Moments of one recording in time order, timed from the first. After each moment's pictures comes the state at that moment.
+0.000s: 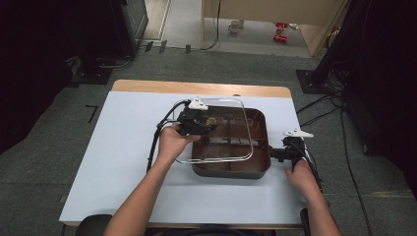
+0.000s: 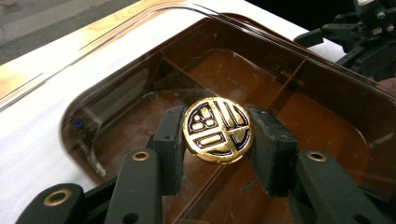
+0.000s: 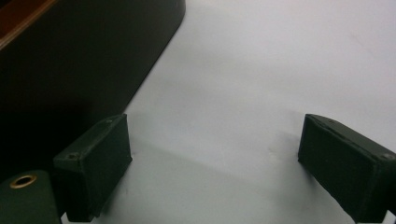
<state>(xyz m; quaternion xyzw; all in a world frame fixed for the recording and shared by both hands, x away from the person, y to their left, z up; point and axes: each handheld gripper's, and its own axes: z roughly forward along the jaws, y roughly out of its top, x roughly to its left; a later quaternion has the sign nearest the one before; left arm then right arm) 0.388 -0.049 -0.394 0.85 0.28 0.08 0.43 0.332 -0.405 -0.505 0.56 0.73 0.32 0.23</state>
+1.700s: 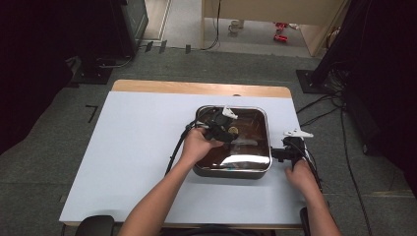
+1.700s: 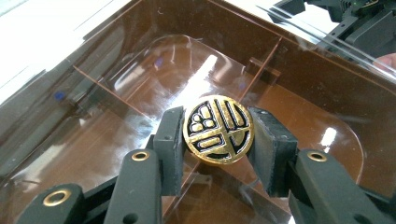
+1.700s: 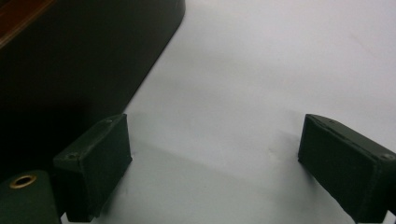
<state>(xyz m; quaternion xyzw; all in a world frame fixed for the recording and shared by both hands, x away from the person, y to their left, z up) 0.387 -0.122 -0.414 0.90 0.24 0.06 0.37 0.332 -0.405 -0.505 0.56 0.73 0.32 0.23</state>
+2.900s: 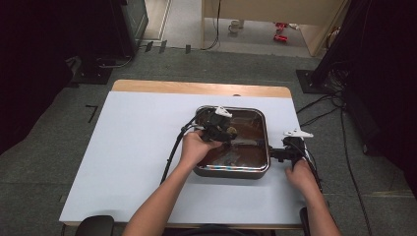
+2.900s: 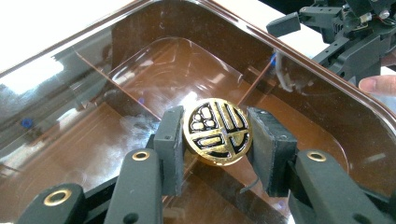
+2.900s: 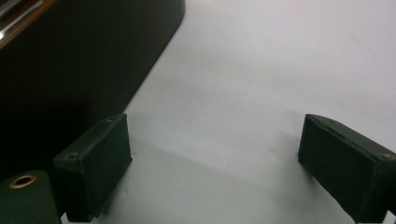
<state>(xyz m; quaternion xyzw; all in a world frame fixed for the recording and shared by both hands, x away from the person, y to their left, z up) 0.386 -0.112 -0.421 0.87 0.27 0.03 0.41 0.332 -0.405 -0.505 0.56 0.73 0.32 0.23</state>
